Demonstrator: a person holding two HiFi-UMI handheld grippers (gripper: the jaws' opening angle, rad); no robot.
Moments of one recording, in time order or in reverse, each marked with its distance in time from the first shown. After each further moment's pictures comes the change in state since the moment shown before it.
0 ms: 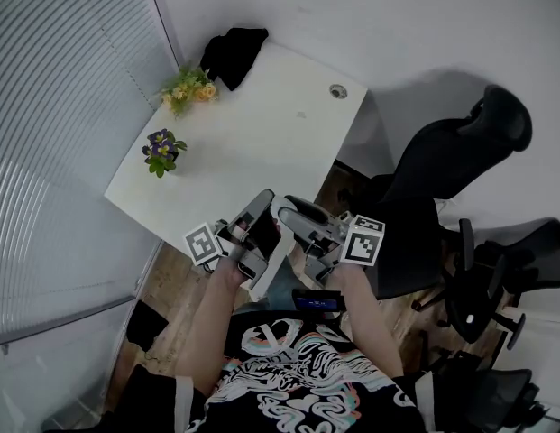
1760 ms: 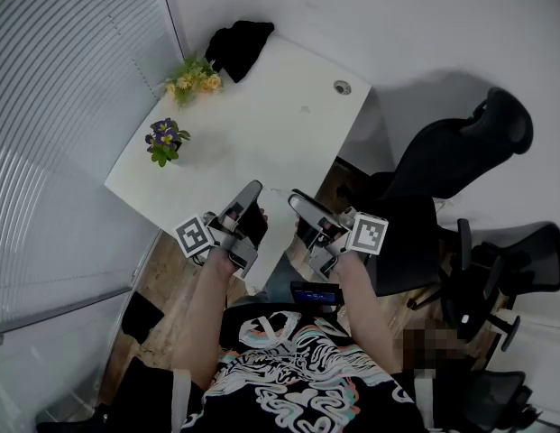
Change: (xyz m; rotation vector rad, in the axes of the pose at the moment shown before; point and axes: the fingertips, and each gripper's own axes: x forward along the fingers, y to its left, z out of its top) left arm -0.019 0.007 0.023 0.084 -0.045 0.091; right arm -0.011 -0.015 0.007 0.193 -0.054 -0.015
